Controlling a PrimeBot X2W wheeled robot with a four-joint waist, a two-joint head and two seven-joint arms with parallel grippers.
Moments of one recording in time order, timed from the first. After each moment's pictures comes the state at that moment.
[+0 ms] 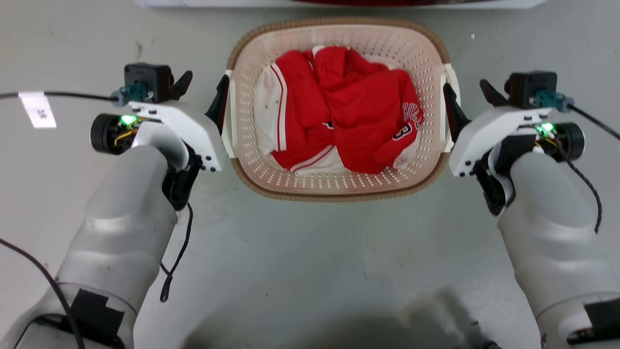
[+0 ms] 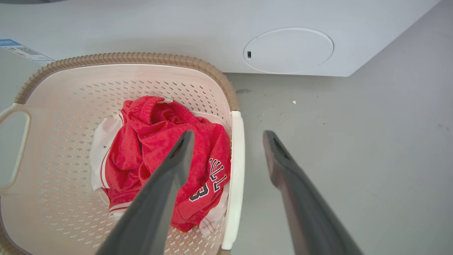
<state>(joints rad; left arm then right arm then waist) -0.95 0.25 -0.51 0.95 -0.61 -0.13 -0.14 -0.87 -0.05 0.04 0.96 0.13 0.13 -0.11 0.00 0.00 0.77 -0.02</state>
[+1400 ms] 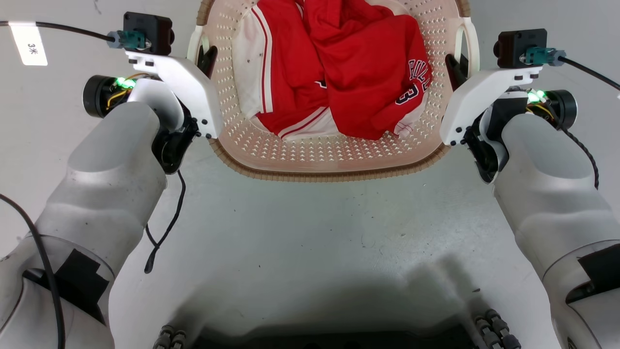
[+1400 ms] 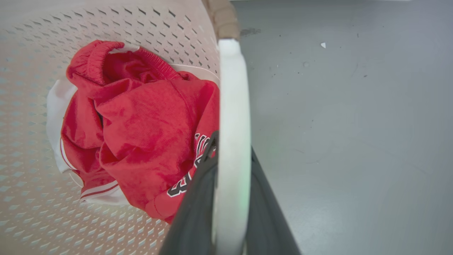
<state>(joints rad) -1.17 0.31 -0.95 1.03 -1.02 -0.12 -0.06 -1.12 -0.06 0.32 1.27 0.40 0.13 -0.16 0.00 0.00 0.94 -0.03</state>
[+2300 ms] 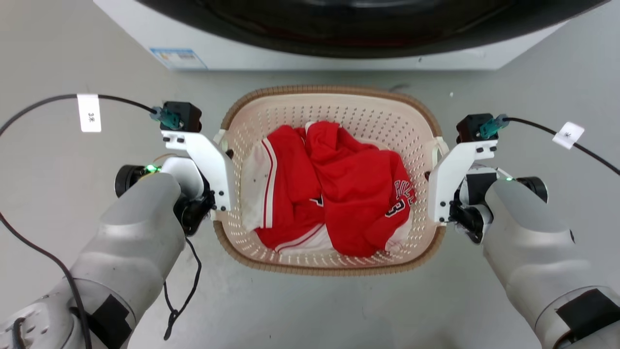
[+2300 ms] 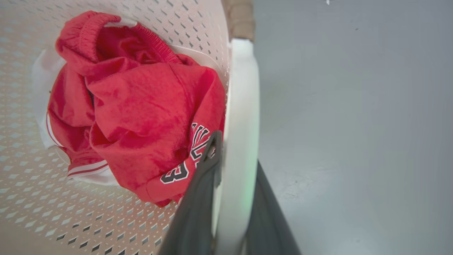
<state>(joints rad) -1.03 0.26 -1.10 1.11 -1.22 -0.12 0.09 -0.96 -0.07 0.54 1.28 0.62 0.12 0.22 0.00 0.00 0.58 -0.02</state>
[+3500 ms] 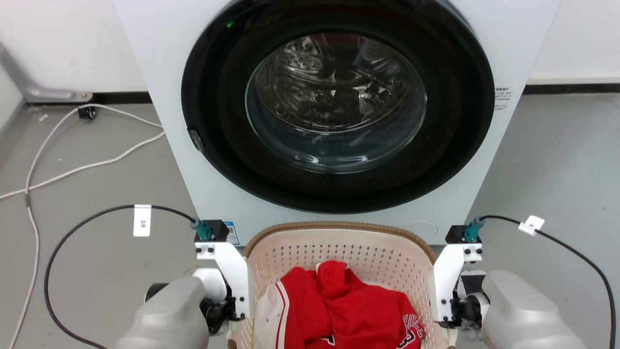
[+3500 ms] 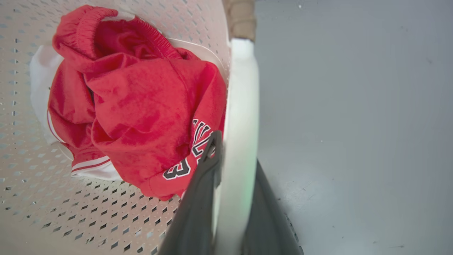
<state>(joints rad) -0.76 0.18 -1.20 1.19 -1.34 -0.12 0.20 -0.71 -0.08 0.66 1.30 0.77 0.12 0.47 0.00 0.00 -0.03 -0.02</state>
